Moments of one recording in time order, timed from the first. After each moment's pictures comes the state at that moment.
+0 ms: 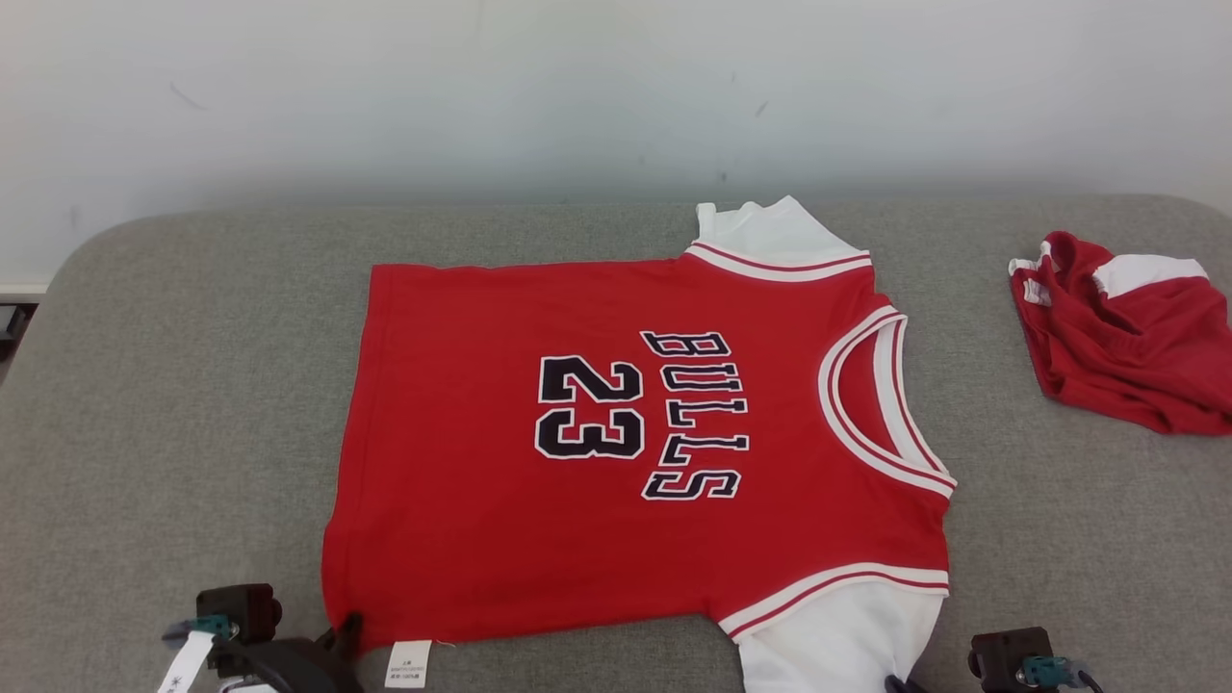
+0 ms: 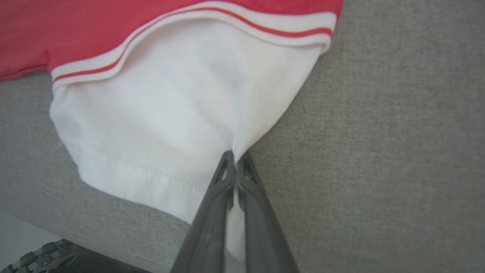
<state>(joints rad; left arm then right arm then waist) -0.25 0.16 -0.28 0.69 -0.45 -0.09 0.15 0.07 -0.22 0.27 0.30 0.47 -0.01 0.24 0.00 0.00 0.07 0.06</state>
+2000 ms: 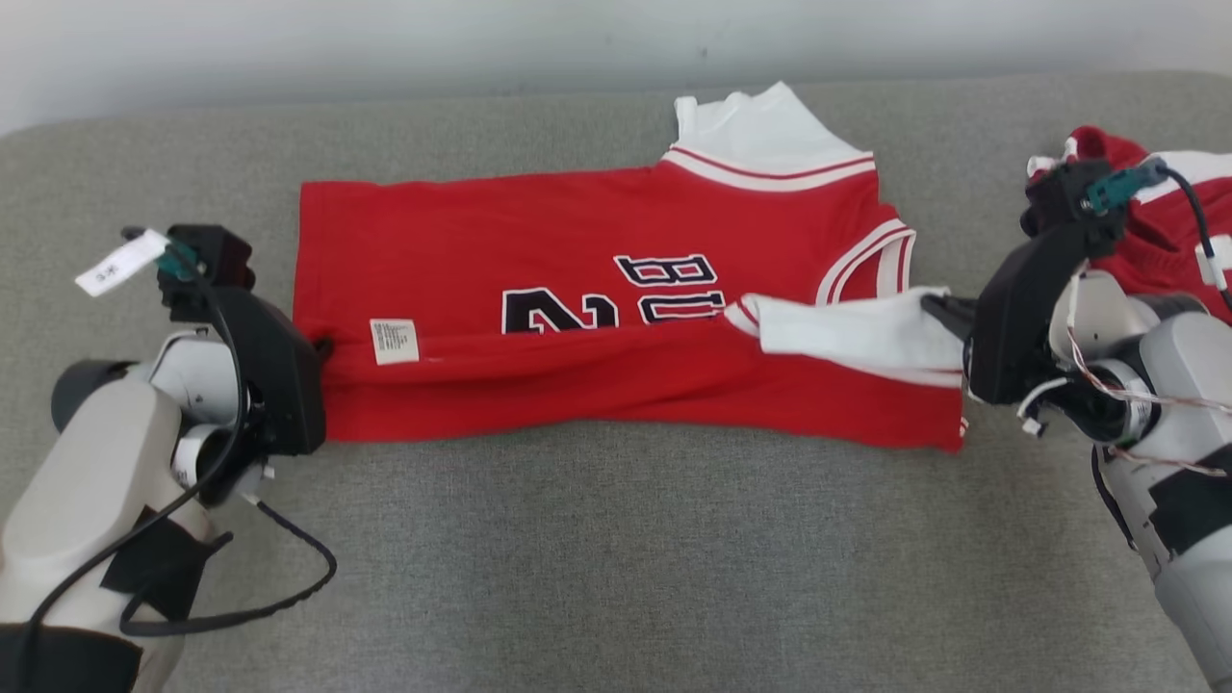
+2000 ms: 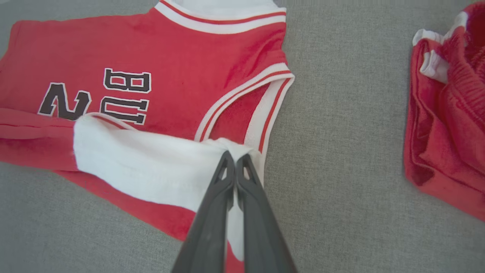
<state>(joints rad) -0.82 0.28 -0.46 0.76 -0.55 -0.12 0.54 -0.71 -0.32 0.27 0.49 0.66 0.10 0.71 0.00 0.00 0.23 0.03</state>
